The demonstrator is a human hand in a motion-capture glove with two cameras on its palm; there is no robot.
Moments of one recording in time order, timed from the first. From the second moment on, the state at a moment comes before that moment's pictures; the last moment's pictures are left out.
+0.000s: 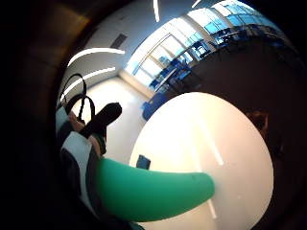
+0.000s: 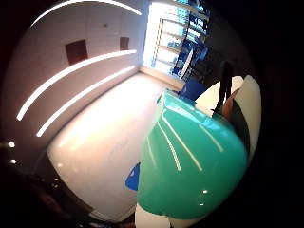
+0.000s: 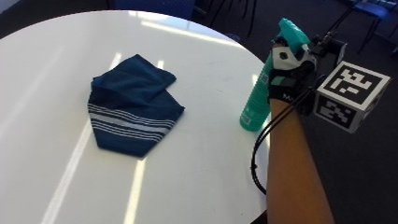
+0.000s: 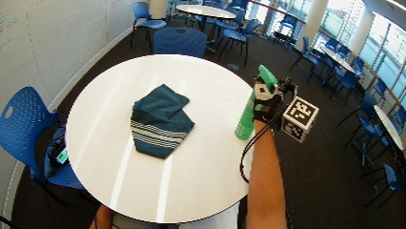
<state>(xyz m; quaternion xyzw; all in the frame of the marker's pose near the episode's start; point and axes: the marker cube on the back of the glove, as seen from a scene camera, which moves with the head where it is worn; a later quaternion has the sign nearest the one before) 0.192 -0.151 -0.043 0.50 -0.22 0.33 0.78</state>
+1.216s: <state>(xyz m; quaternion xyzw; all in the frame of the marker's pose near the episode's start) 0.107 -0.188 -0.059 0.44 0.13 0.12 0.88</state>
